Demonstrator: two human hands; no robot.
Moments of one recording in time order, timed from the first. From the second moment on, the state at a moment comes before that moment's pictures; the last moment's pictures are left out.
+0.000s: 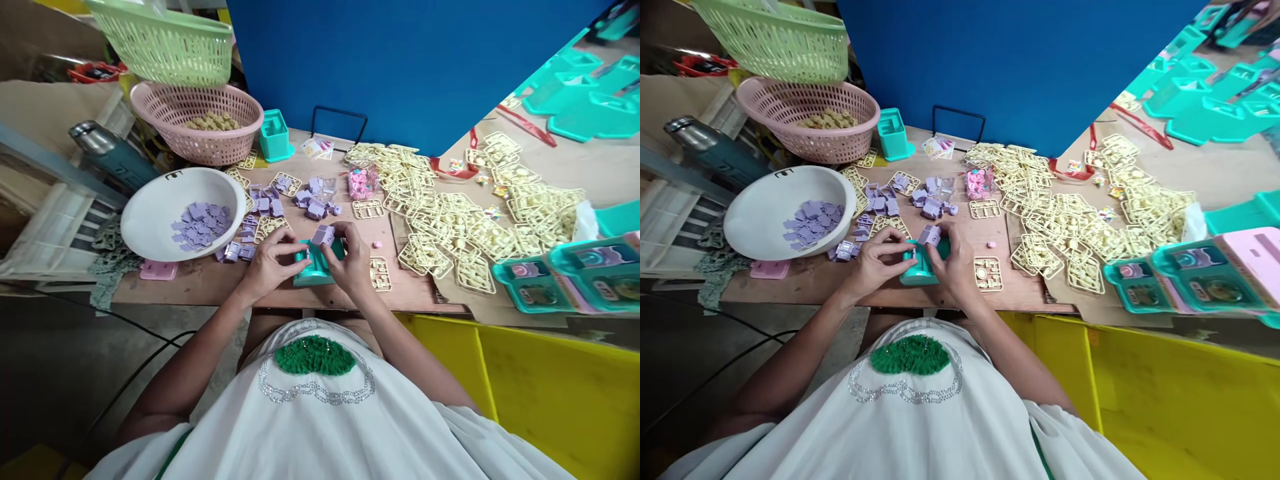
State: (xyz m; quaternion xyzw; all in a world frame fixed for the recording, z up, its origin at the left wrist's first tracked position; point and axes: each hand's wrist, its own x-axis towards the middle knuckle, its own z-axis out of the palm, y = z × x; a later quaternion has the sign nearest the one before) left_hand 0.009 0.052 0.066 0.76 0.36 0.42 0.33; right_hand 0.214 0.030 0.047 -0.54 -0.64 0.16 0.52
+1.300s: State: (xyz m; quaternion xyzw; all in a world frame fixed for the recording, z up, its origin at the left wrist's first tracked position) left_hand 0.021 0.021 0.020 0.71 0.40 0.44 0.38; right_hand 0.238 0.042 0.120 -0.41 -0.88 0.15 0.20
